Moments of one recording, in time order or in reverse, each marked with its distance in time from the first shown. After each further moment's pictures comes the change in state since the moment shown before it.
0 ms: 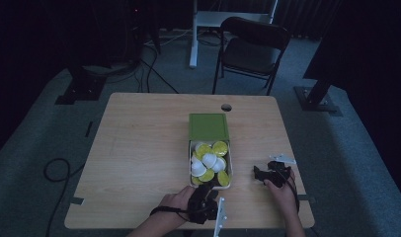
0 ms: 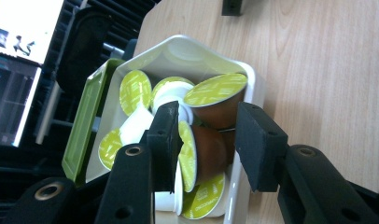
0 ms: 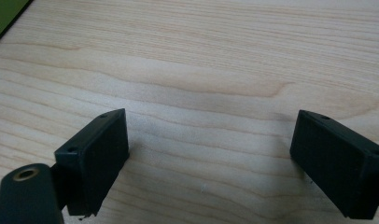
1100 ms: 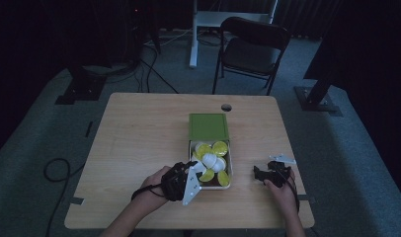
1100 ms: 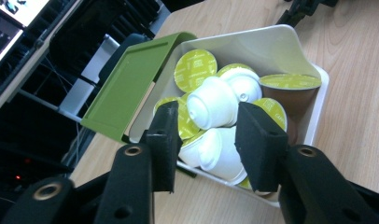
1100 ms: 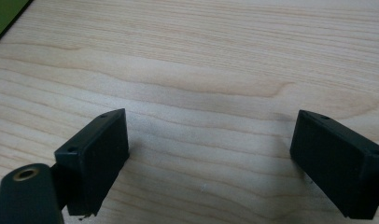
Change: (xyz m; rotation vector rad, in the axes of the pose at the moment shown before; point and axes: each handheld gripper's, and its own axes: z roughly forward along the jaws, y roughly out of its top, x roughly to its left) left arm 0.075 -0.049 -0.018 -0.075 -0.075 -0.296; right arm 0.000 0.000 0.000 0.000 0.000 0.000
